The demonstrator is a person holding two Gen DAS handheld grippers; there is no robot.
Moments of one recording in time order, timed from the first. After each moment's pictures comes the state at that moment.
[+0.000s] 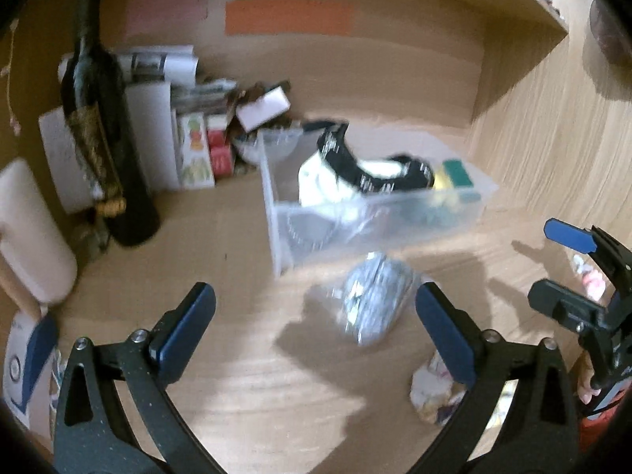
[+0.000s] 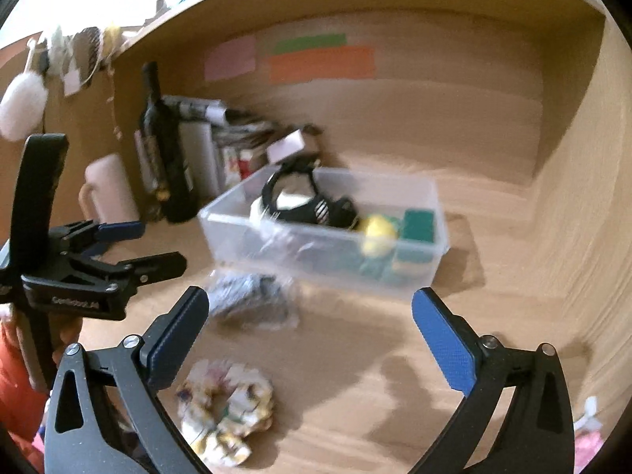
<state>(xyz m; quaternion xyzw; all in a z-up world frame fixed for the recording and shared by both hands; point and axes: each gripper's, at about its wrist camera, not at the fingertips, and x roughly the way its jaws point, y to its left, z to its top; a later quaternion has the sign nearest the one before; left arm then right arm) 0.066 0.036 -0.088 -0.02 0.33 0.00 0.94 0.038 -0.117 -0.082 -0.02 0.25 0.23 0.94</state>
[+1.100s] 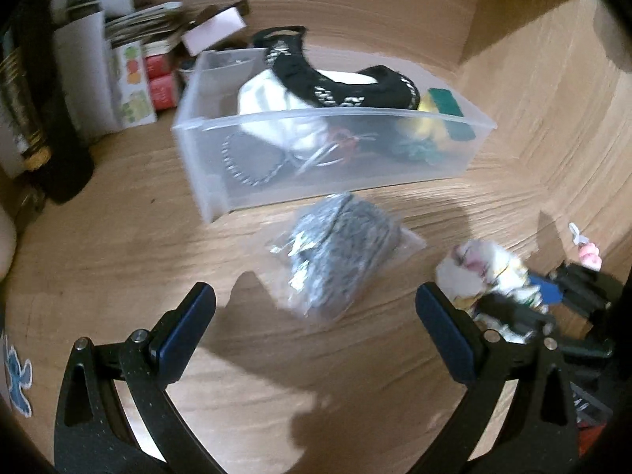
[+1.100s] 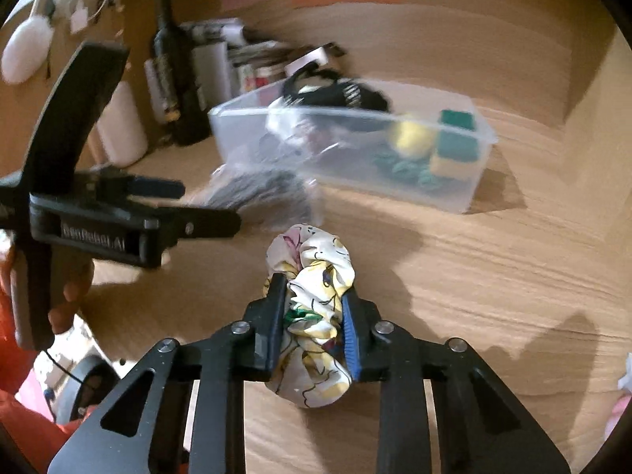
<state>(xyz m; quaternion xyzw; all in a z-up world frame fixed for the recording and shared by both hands) 0.108 0.011 -0.133 -0.03 0.43 -0.05 0.90 0.038 -0.124 -0.124 -0.03 0.32 0.24 0.92</state>
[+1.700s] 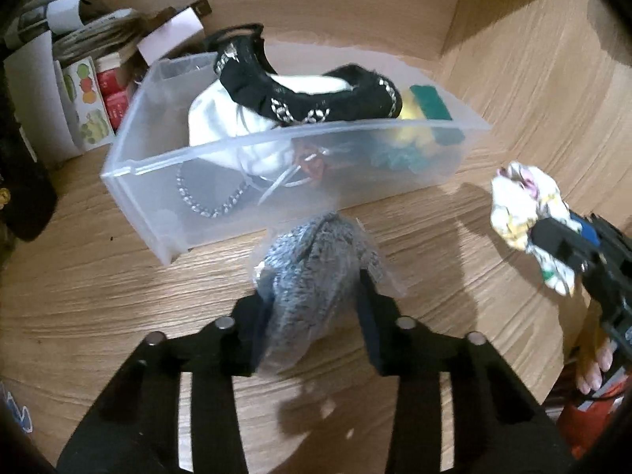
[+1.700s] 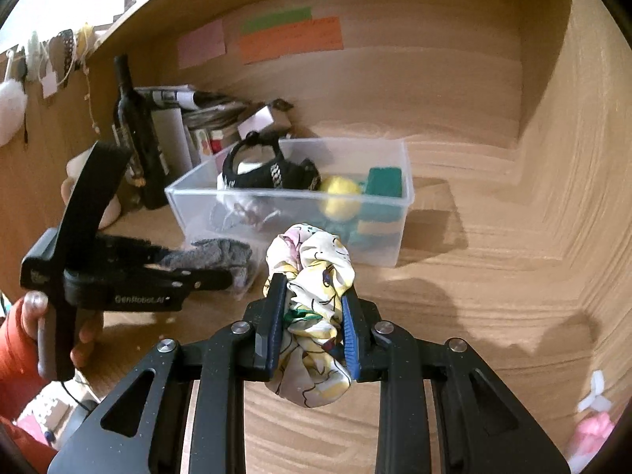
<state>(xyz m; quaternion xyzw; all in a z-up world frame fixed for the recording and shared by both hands) 0.138 -0.005 -0.127 -0.02 0.43 -0.09 0.90 0.050 -0.155 -0.090 0.01 0.27 0.20 0.94</state>
